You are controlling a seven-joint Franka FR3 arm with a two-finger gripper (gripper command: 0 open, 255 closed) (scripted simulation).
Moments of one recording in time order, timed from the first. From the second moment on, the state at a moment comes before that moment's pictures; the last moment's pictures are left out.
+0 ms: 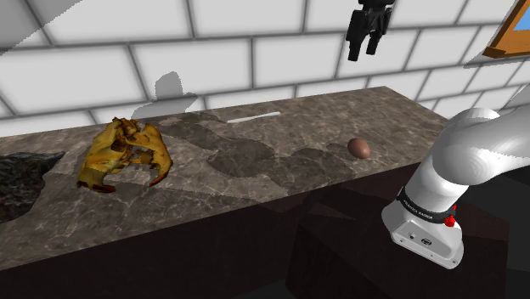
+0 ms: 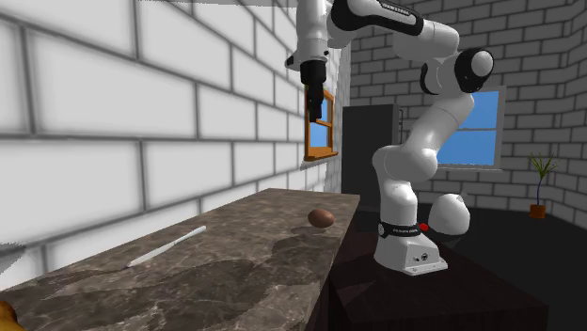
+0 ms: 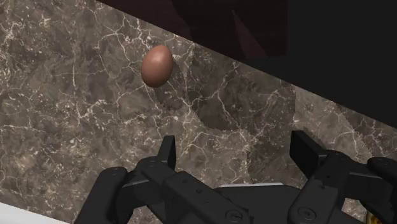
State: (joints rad) arm 0.00 -0.77 0.03 -2.26 0.04 1.44 0.08
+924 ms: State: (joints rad) arm -0.06 -0.75 0.05 -2.62 -0.06 1.75 0.13
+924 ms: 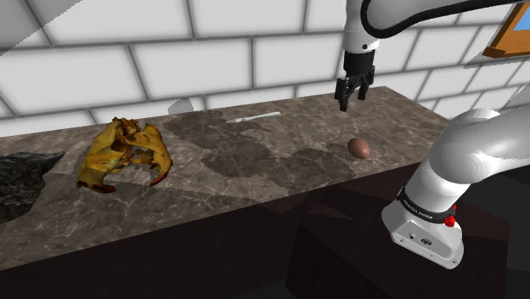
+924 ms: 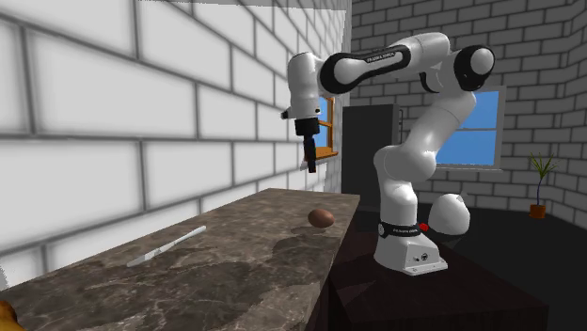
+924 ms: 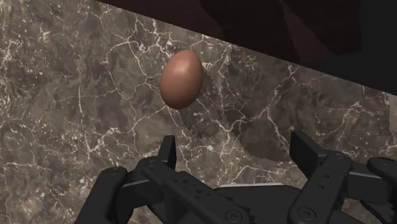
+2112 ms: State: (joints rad) arm -0.22 -0.47 0.04 -2.92 -0.27 2.26 0.25
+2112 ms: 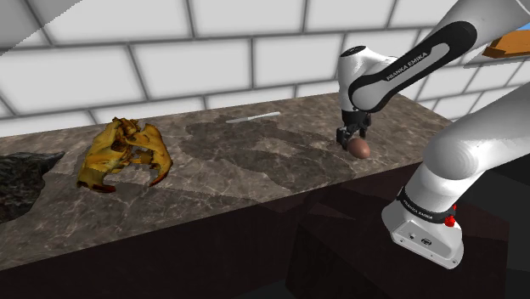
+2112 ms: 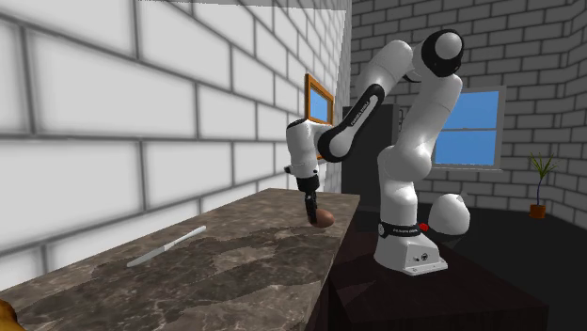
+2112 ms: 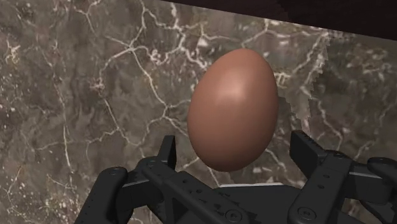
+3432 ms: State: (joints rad) arm -0.23 -0.45 0.04 -2.94 -0.28 2.29 0.25
